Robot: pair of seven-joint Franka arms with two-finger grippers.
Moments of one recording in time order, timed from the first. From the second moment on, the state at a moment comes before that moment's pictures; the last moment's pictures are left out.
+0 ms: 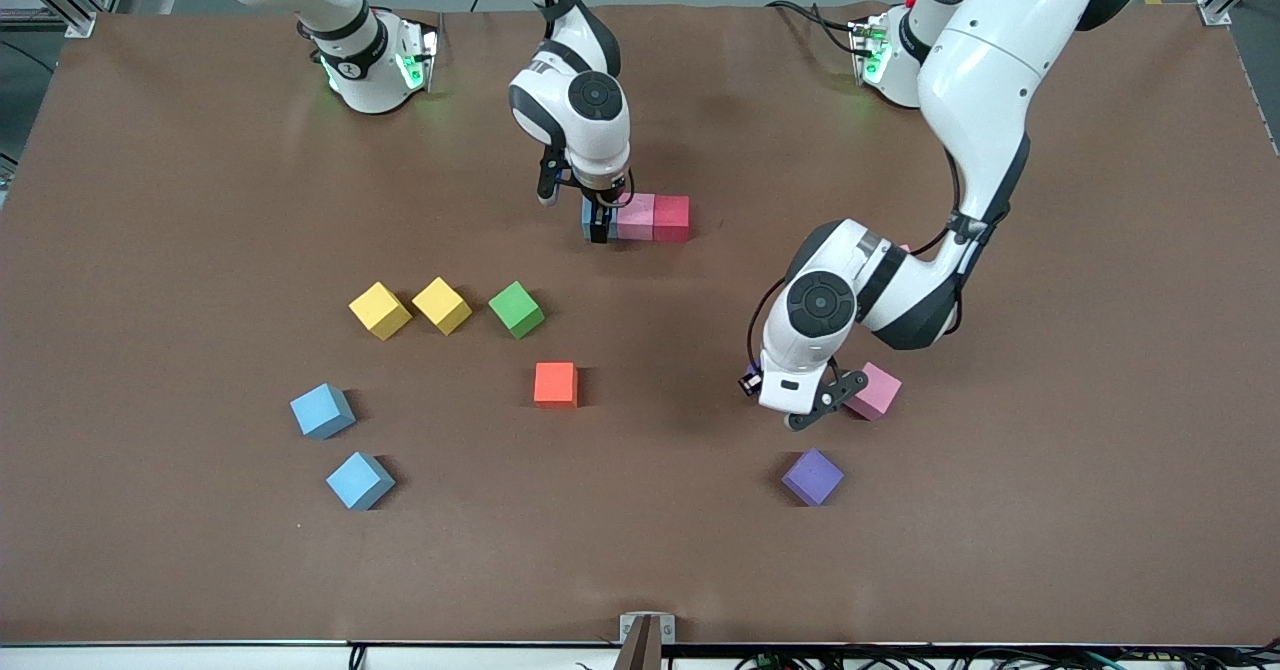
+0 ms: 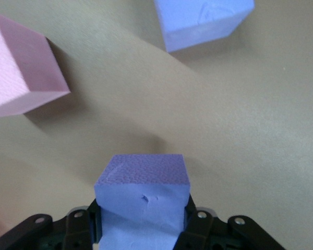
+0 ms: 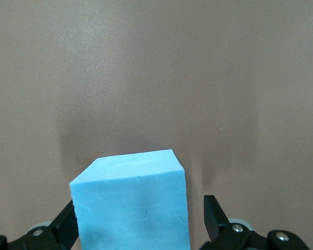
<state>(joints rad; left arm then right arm) -0.24 0.72 -0.31 -1.54 0.28 2.19 -1.21 1.02 0.45 -0.05 -2.14 0.05 2.54 2.61</state>
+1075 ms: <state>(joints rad) -0.23 0.66 -0.31 -1.54 0.27 2.10 -1.21 1.02 0.37 -0.05 -2.12 0.05 2.39 2.58</state>
